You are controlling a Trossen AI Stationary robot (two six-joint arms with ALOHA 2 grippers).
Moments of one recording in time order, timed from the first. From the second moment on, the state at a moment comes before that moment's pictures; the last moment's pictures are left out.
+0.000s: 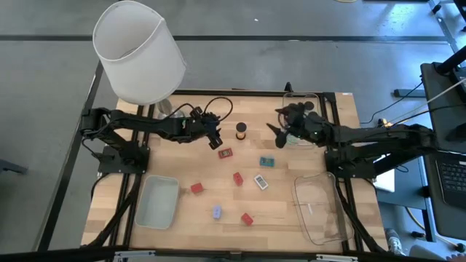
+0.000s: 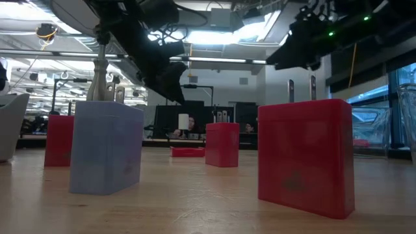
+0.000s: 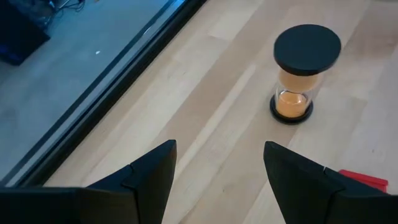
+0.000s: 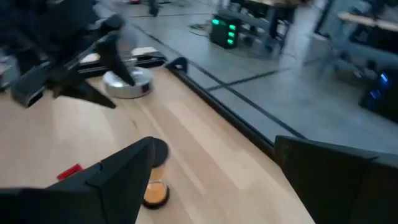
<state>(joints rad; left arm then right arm) 0.15 1.48 0.87 -0.20 -0.53 -0.20 -0.12 0.99 0.49 0.24 0.43 0.04</state>
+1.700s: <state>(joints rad) 0.14 1.48 0.87 -0.29 -0.61 -0.20 -0.22 1.78 0.87 0.32 0.12 0.02</state>
